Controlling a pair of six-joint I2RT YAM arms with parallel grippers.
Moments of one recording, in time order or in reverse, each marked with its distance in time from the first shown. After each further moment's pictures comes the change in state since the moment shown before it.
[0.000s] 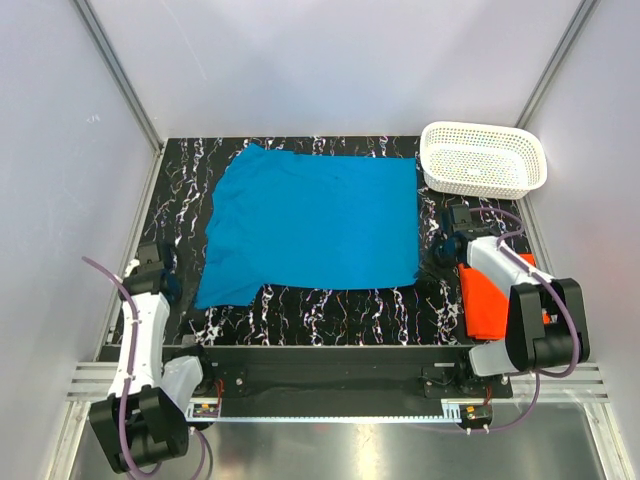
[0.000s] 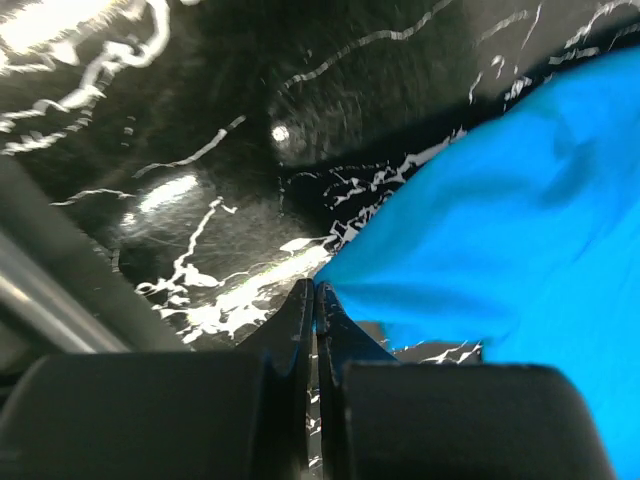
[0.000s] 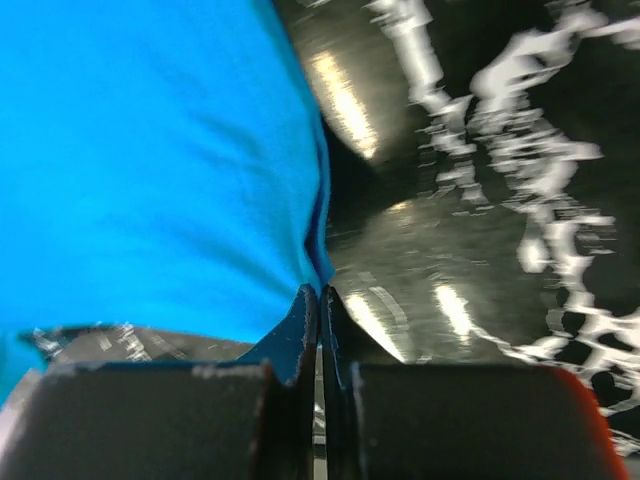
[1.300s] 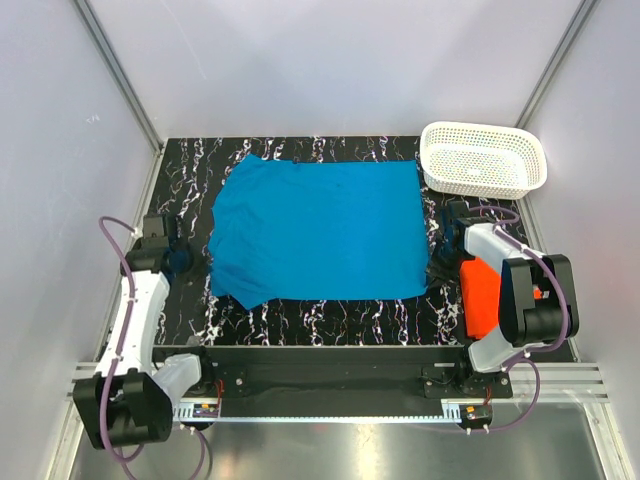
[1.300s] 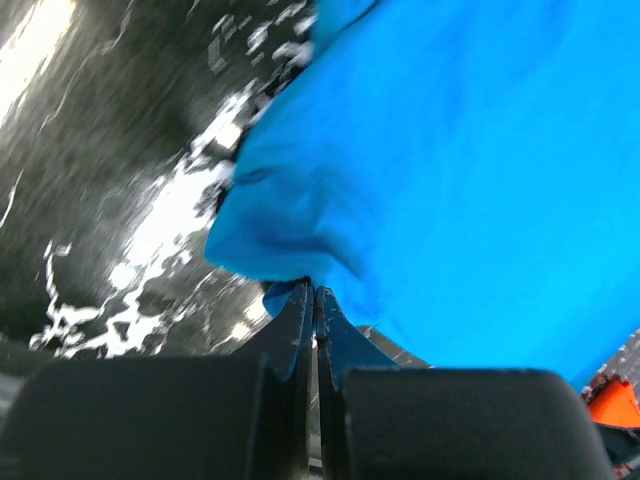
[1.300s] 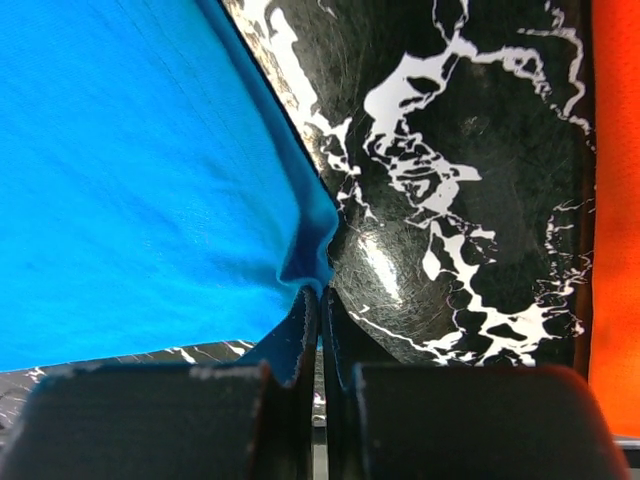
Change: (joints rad) left arm -0.134 0.119 0.185 0.088 0.183 0.183; right arm -0.048 0.154 0.098 -0.163 0.078 -0.169
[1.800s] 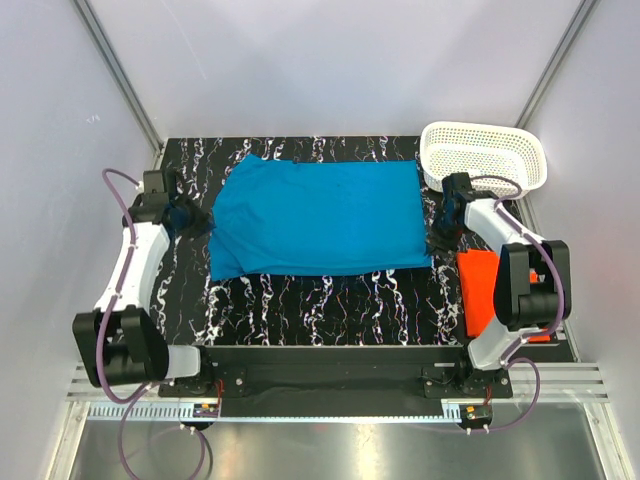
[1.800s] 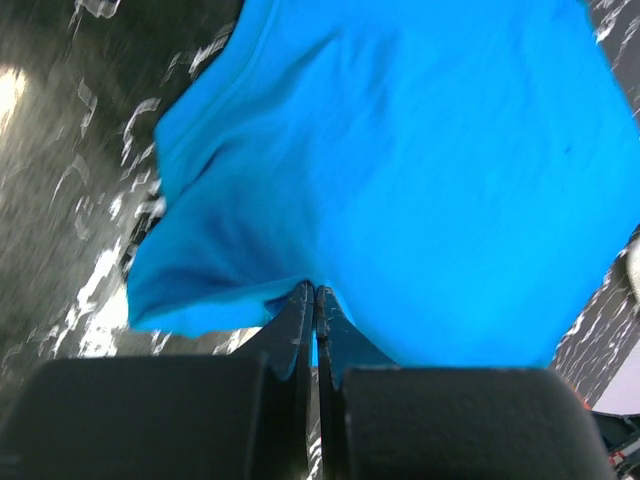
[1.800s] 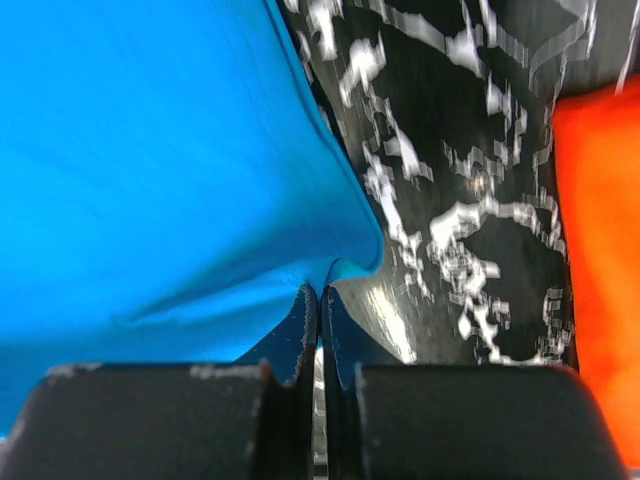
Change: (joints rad) left arm -0.012 0.313 0.285 0.149 0.065 0.050; right arm -0.009 0.093 0.244 -0.024 0.037 -0.011
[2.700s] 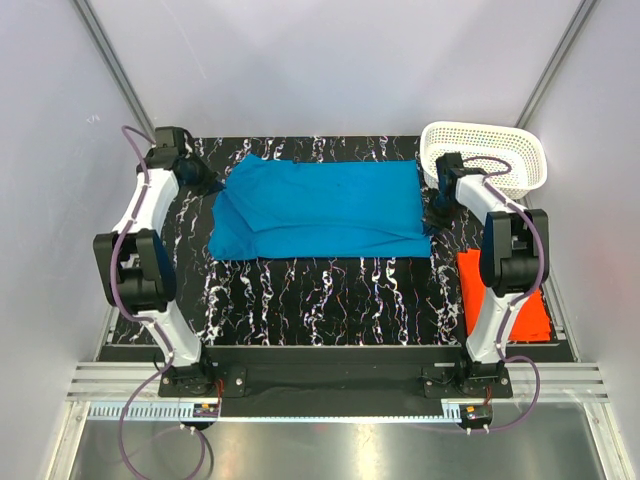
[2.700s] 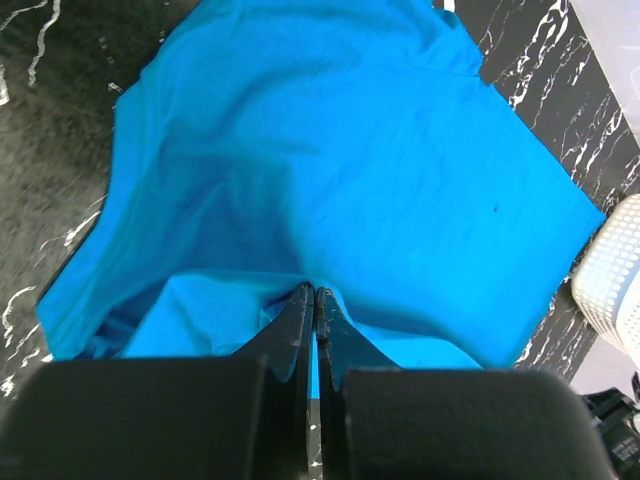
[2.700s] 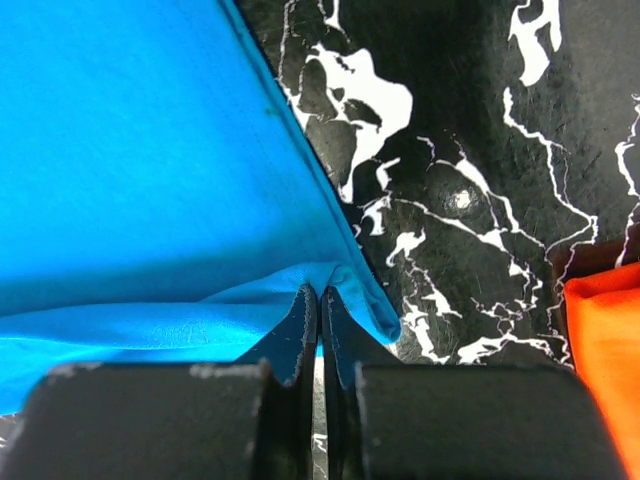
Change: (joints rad) left arm -0.005 0.473 0.443 0.047 0.101 0.021; right arm -0.010 0.277 0.303 -0.022 0.043 -0.009
